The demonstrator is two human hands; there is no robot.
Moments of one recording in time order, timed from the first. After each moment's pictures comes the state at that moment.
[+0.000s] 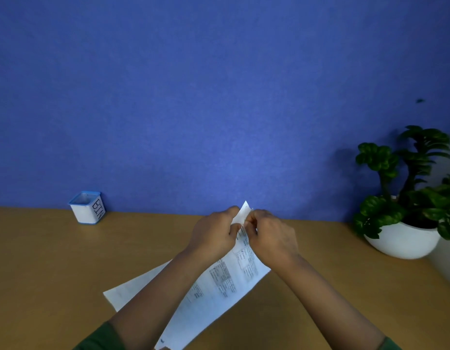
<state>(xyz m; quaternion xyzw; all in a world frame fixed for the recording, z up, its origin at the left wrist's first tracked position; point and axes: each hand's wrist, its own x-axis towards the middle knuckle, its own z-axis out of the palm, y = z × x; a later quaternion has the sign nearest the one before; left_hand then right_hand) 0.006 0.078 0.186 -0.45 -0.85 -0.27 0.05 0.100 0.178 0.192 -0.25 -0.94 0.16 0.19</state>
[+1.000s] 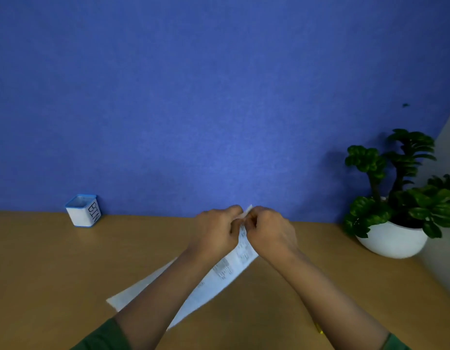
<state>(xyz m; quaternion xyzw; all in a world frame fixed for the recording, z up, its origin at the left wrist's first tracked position) 0.025 0.080 0.197 -0.47 -0.82 -0.28 0.17 0.114 0.174 0.219 -0.29 -0.92 0.20 0.16</state>
